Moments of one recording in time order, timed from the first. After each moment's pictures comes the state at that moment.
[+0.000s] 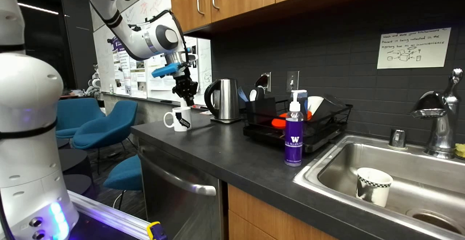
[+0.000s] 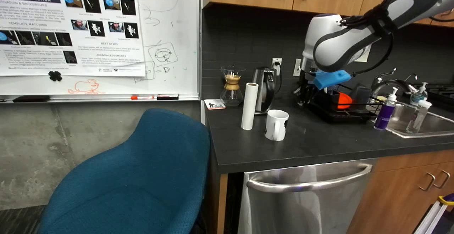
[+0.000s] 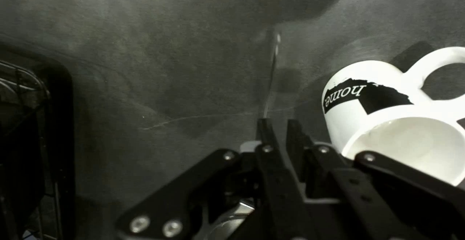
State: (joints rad) arm -0.08 -0.12 -0.01 -2.37 -0.28 2.41 0.24
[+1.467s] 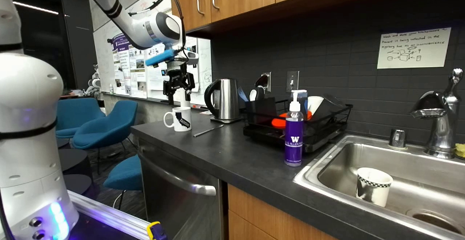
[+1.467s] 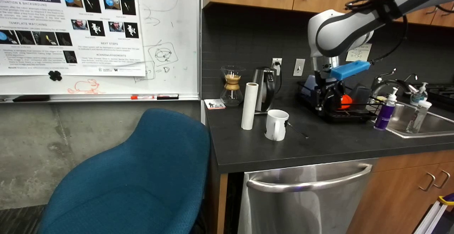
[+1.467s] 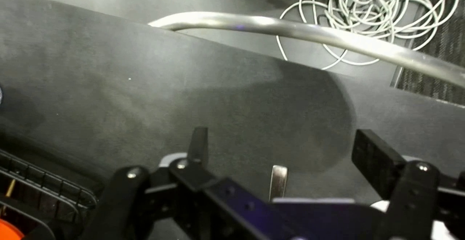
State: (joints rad) arm -0.07 -0.16 -0.03 -2.31 -0.24 1.91 0.15
